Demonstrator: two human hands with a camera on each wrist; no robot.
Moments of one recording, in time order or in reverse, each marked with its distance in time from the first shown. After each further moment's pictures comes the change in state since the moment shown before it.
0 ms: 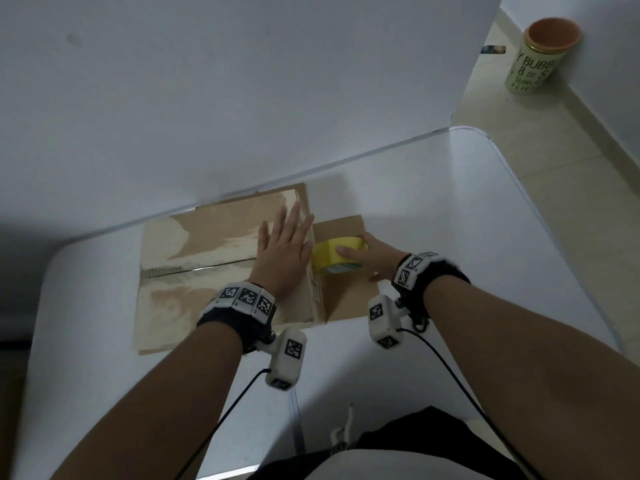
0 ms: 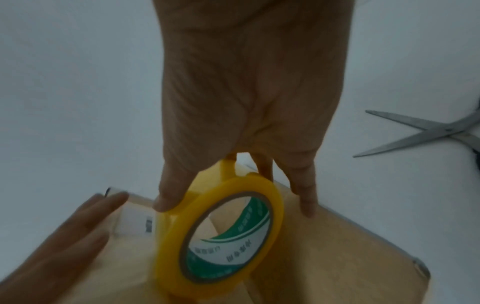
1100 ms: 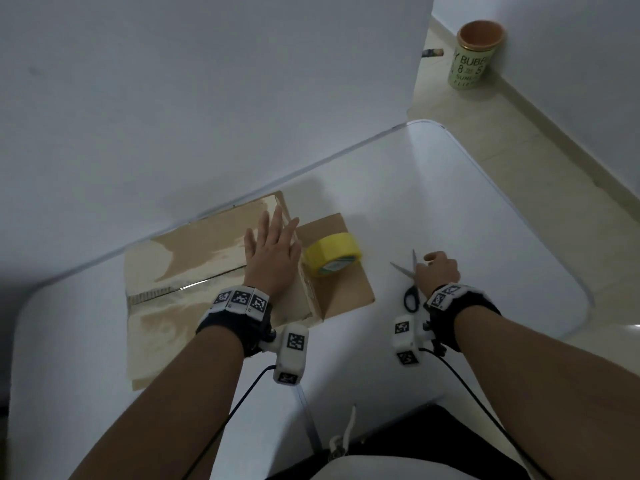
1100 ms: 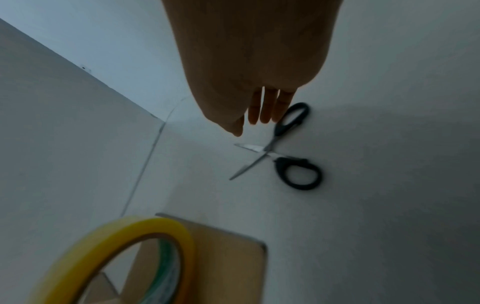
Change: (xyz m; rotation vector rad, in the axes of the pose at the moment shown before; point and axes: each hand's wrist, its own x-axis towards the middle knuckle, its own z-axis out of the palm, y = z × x) left_hand 0.000 -0.002 0.001 -0.059 -0.026 0.008; right_hand -0.034 0.119 -0.021 -0.032 0.827 0.269
